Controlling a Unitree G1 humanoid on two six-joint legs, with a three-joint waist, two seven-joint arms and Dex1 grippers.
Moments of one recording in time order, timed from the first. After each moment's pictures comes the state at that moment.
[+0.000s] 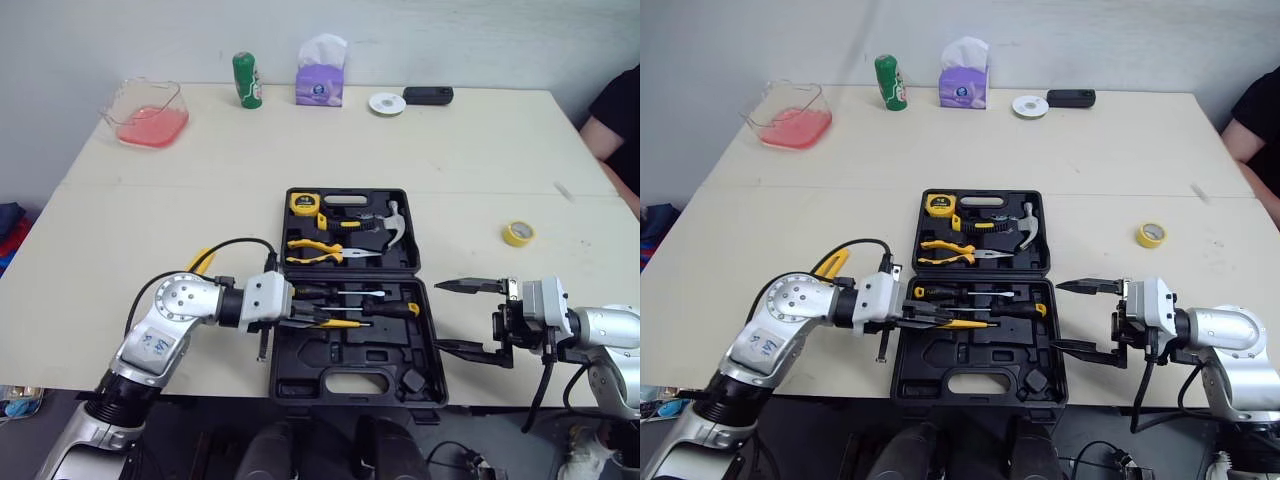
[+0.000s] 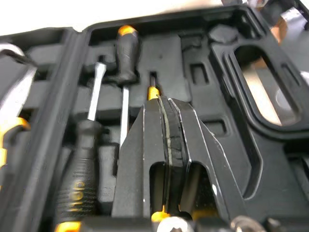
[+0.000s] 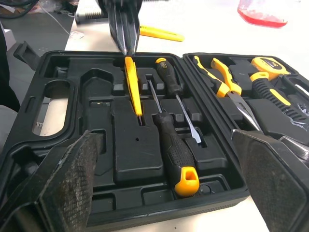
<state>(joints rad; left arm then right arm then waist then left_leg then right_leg) -0.35 0.61 -0.24 -0.18 -0.23 0.11 -1.11 -0.09 -0.78 -0.17 -0.08 0.54 -0.09 1.39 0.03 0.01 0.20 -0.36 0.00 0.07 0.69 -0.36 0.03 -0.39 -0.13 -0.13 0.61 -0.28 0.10</state>
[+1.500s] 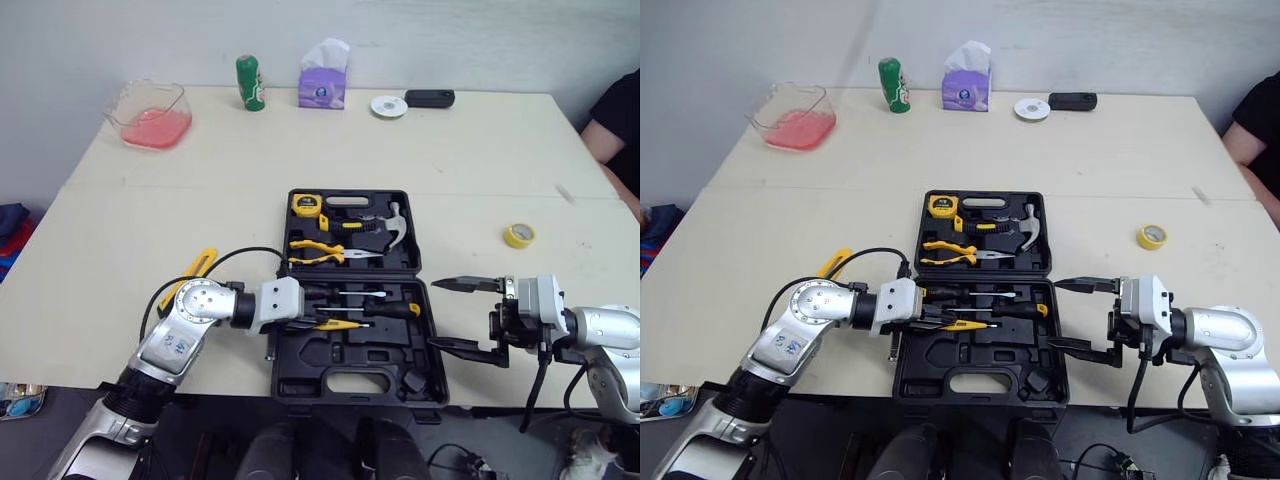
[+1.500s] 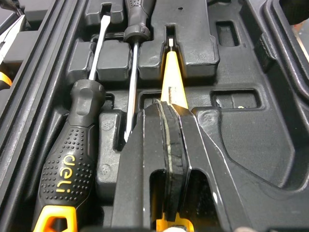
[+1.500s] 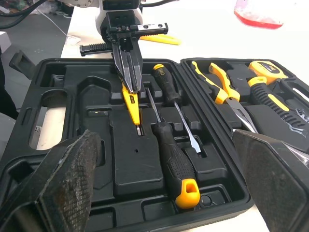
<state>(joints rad) -0.39 0.57 -0.30 -0.10 -0.10 0.17 -1.03 -0.07 -0.78 -0.17 -0.12 0.54 -0.02 1.34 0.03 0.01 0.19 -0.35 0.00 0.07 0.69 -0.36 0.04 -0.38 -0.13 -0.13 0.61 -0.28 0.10</state>
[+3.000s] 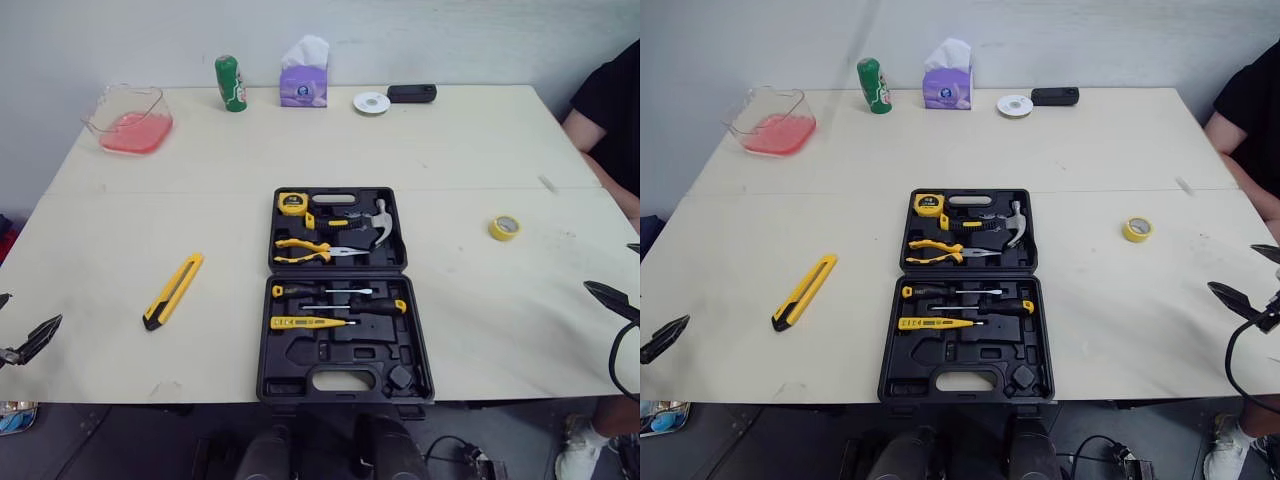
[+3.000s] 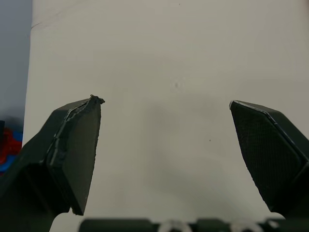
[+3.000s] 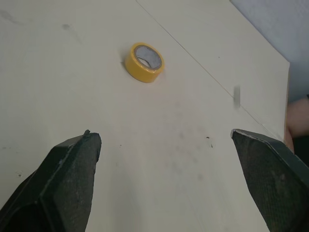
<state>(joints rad) 0.20 0.87 0.77 0.37 -0.34 -0.07 -0.83 -0.25 -1.06 -0.47 0.85 0.26 -0.50 1.16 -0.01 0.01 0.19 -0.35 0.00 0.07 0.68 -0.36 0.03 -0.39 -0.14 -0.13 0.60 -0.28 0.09</state>
